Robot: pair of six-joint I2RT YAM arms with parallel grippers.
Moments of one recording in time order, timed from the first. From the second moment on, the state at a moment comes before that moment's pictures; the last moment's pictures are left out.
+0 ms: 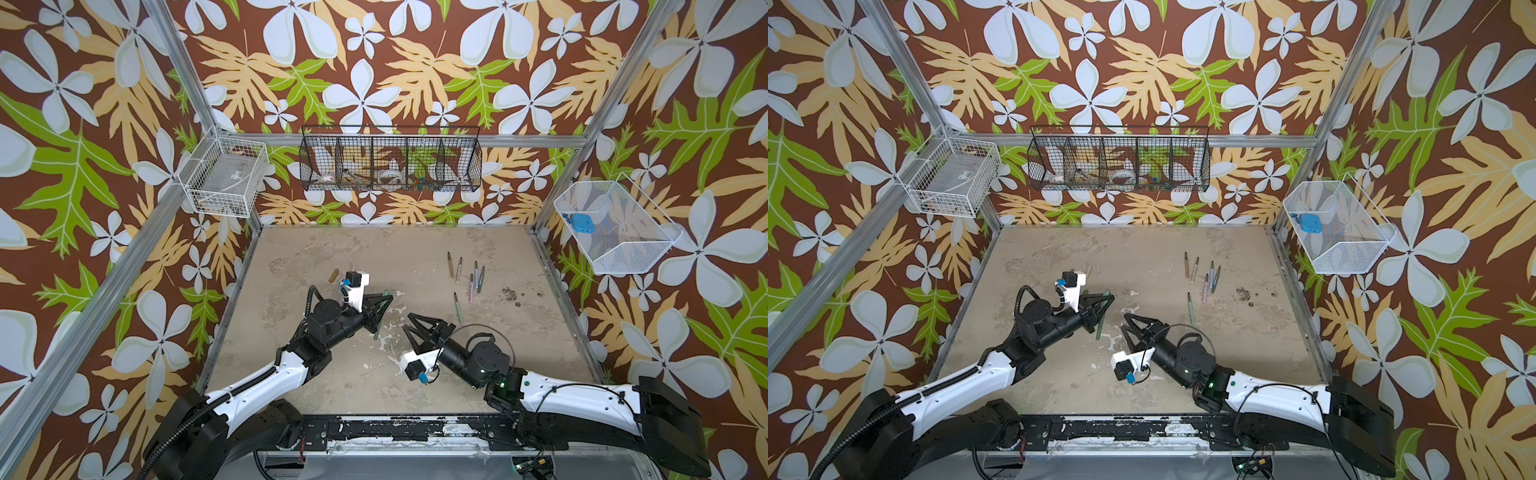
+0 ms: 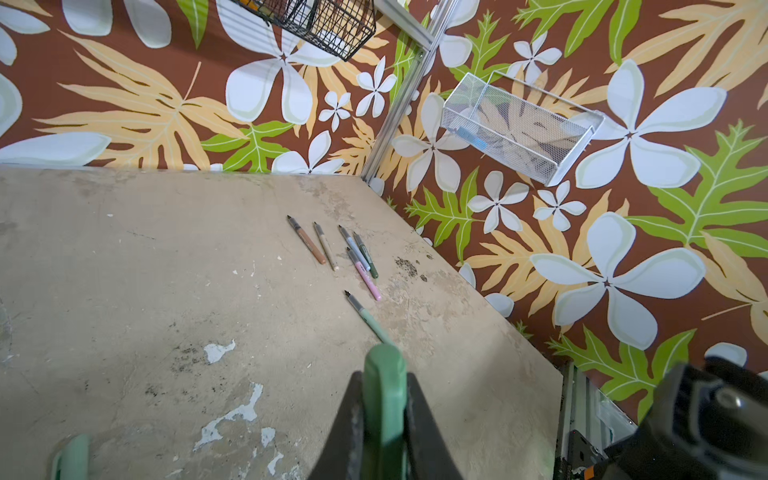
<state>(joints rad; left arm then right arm) -0.62 1.09 0.47 0.56 0.24 -0.46 1.08 1.03 0.41 0.71 0.25 -1.06</state>
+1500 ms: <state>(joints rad) -0.66 1.09 0.34 0.96 0.26 -0.55 0.74 1.46 0.55 0.85 -0.78 0.45</state>
